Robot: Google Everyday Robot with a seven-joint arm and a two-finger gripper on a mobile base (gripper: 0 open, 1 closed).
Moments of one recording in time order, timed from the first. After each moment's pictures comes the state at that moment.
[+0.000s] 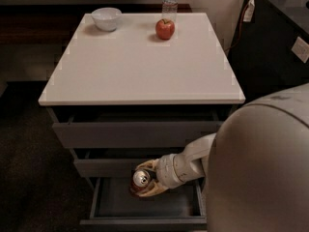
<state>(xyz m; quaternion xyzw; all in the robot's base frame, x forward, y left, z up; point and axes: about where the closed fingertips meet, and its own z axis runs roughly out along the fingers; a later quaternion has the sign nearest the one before) 0.448 0.022 0.581 -0.69 0.57 0.24 0.37</state>
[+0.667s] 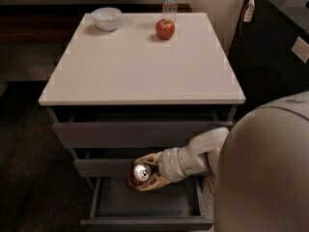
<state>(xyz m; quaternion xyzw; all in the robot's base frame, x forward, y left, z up) 0.453 0.022 0.615 -0.69 0.53 0.26 0.41</state>
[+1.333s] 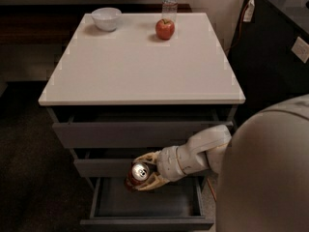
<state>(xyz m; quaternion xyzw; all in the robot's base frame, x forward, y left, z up) 0.451 0.027 0.623 -0.70 0.53 0.27 0.40</state>
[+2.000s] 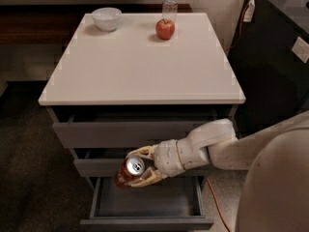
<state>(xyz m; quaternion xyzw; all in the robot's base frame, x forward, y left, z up) 0.439 0.042 0.674 -0.68 0.51 0.32 0.43</state>
